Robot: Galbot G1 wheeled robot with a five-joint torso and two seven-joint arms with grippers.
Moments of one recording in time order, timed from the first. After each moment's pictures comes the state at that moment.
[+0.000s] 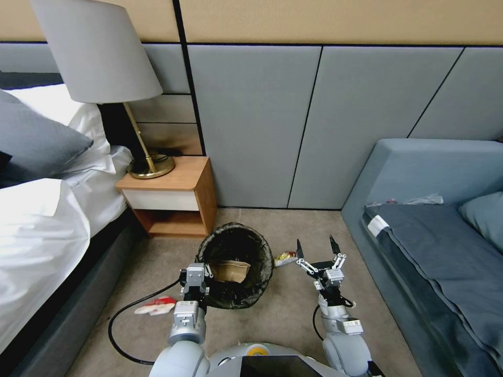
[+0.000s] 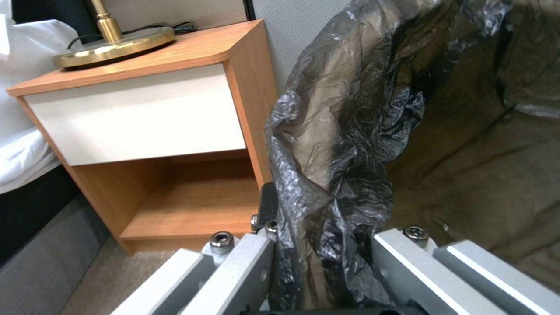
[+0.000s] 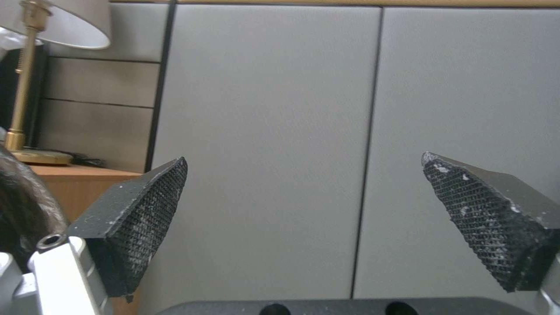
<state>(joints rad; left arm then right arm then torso) 1.82 -1.46 -0.24 -2.42 0.20 0.30 -0.32 -1.67 1.40 0.45 2.03 -0.06 0.65 0.04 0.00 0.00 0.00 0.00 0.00</state>
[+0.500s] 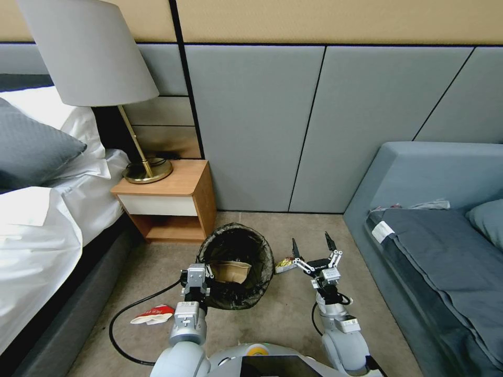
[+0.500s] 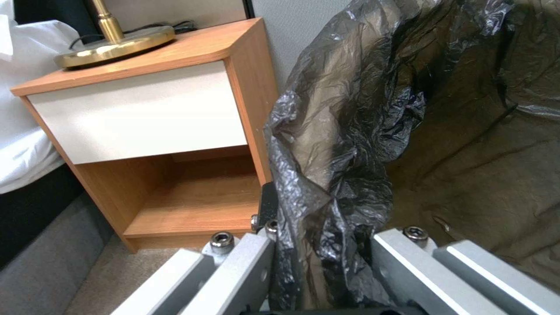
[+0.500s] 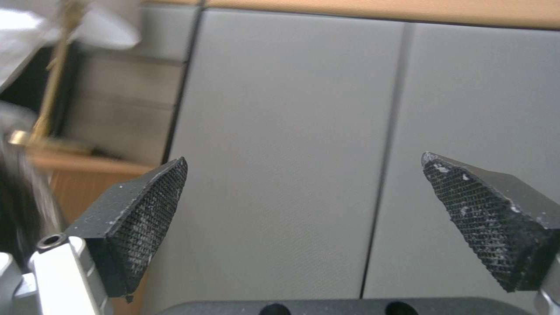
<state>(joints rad) 1.83 -1.44 -0.25 -2.42 0.20 0.30 -0.32 -1.55 1.31 0.46 1.94 -0.08 0.63 -0.04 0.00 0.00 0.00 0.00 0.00</state>
